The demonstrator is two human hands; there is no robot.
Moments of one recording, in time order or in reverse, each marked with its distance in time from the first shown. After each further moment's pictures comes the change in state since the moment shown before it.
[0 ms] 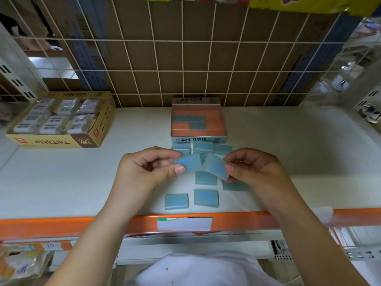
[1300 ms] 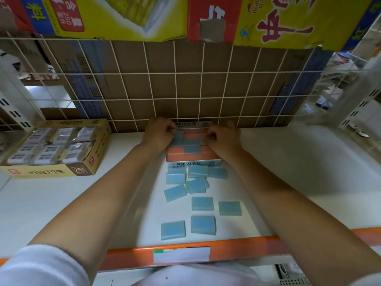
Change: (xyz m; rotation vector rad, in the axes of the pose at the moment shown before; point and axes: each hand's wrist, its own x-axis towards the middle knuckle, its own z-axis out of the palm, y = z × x) left_hand 0.191 -0.046 0.016 0.870 -0.024 0.115; right_hand 0.166 0.027 -0.007 -1.251 0.173 -0.183
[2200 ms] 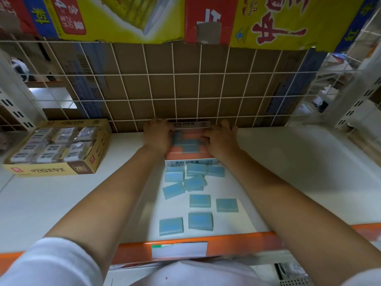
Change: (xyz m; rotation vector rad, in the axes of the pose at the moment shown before) left_hand -0.007 0.004 0.007 0.393 0.106 0.116; right_hand -0.007 -0.010 -0.009 -0.366 -0.063 -0.138
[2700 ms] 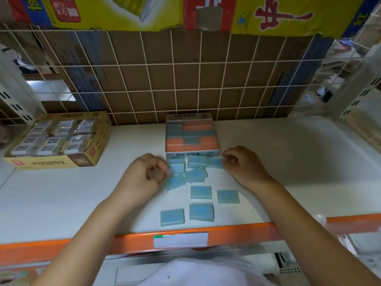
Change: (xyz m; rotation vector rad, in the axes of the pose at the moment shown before) left_hand -0.133 -0.003 -0.052 -0.539 -0.179 -0.024; right_hand -0.089 0.019 0.001 0.629 -0.074 0.169
